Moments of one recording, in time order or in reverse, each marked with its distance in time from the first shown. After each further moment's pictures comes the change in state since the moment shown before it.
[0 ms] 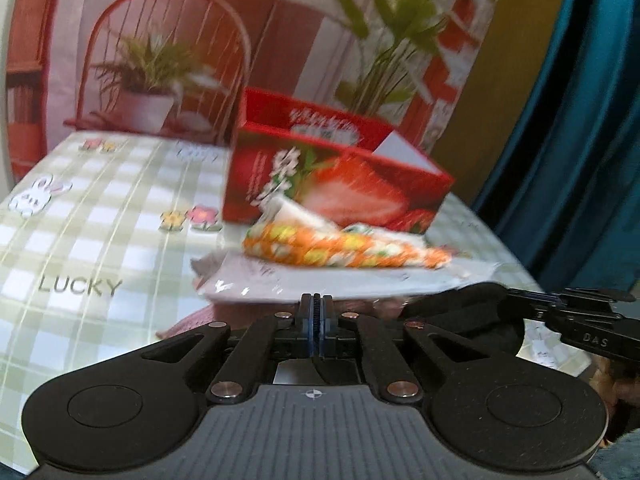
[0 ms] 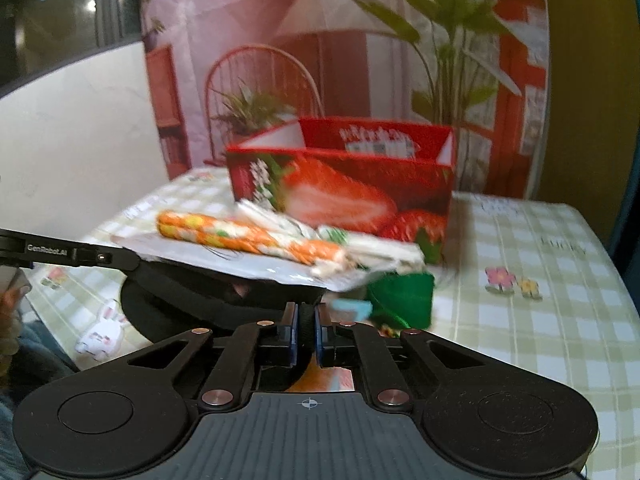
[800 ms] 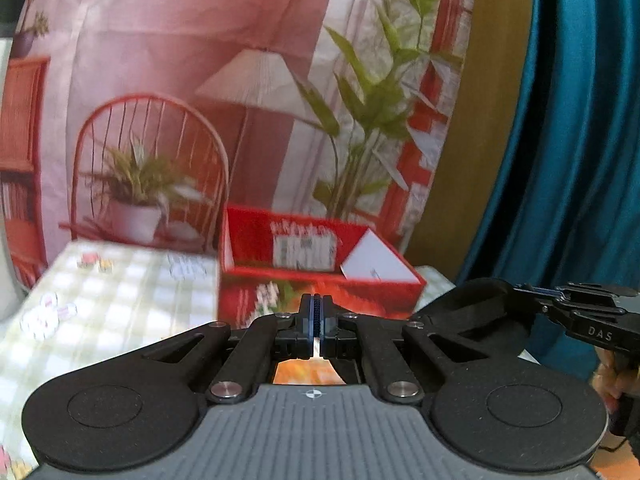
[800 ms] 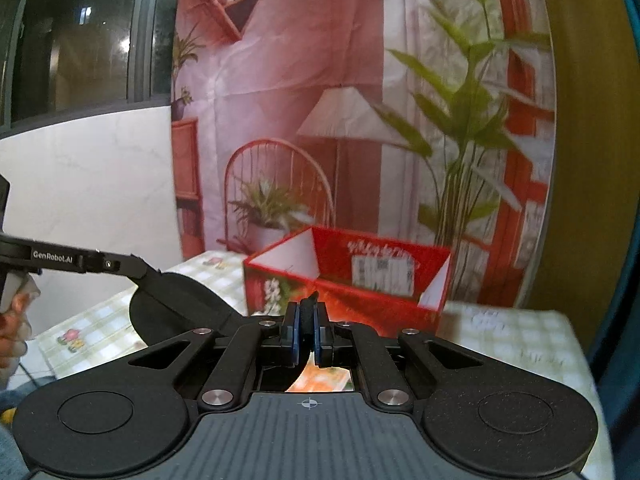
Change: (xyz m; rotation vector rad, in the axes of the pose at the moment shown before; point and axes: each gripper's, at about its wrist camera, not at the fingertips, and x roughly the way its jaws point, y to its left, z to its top) left arm -0.036 -0.025 0.071 0.089 -0.229 0.015; right arm -0.055 0.004 0.076 -0.107 -0.227 -0.004
